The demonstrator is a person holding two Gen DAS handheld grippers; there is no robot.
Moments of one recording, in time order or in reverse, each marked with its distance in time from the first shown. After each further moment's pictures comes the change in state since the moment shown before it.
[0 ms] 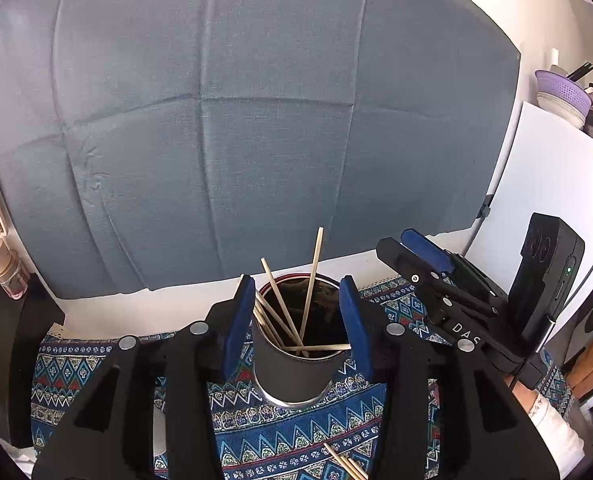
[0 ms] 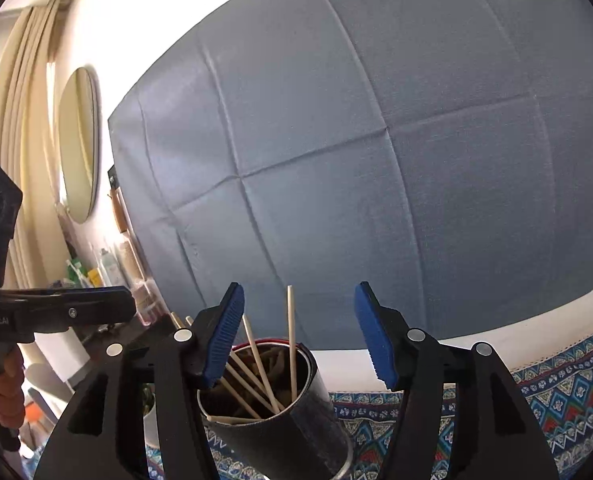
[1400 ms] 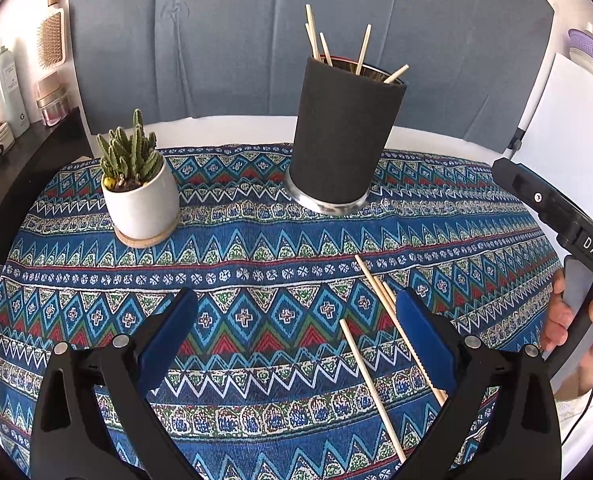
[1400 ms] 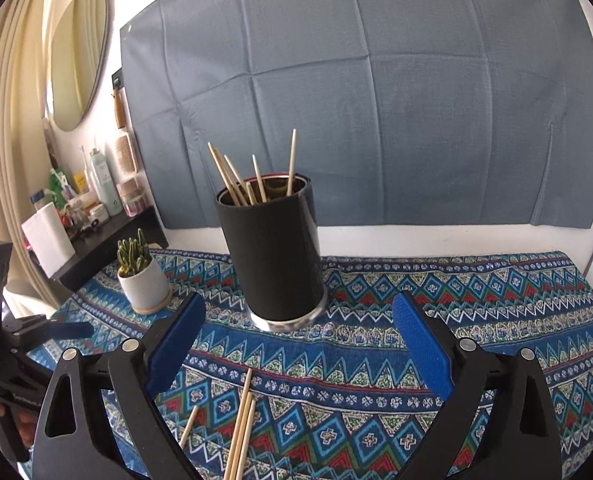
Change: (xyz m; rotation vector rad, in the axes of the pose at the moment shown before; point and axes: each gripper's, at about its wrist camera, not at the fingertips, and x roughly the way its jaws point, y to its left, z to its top) left arm -0.025 0.005 -0.199 -0.138 0.220 0.105; right arm -0.099 0.036 -0.099 -0.107 0.264 -0.161
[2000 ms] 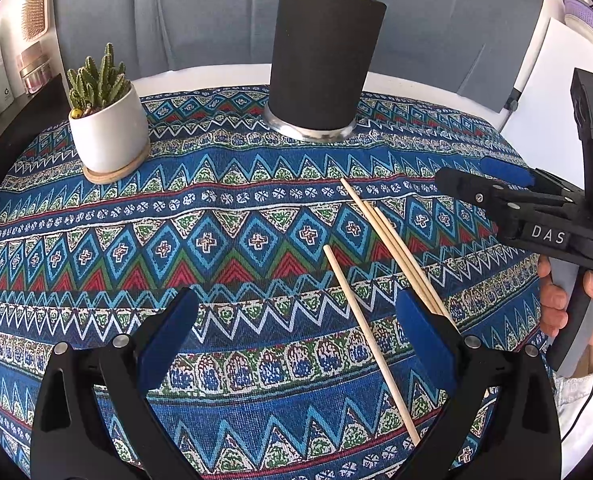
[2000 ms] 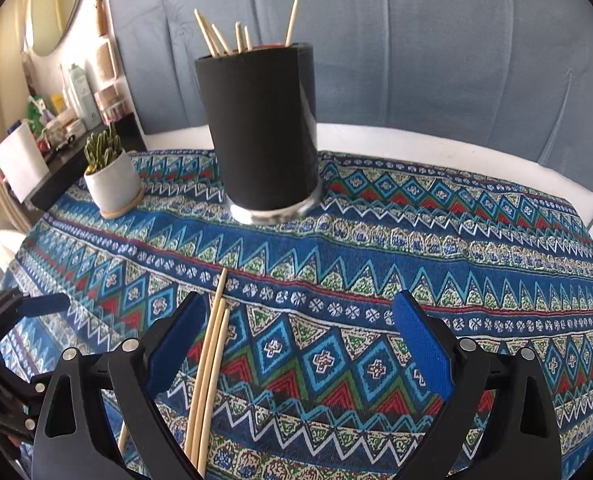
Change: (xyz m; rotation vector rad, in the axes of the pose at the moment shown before) left arm 0.028 -0.020 -0.049 0.030 0.103 -0.017; right arm 0.047 0.007 -0.056 -0.065 0.317 -0.051
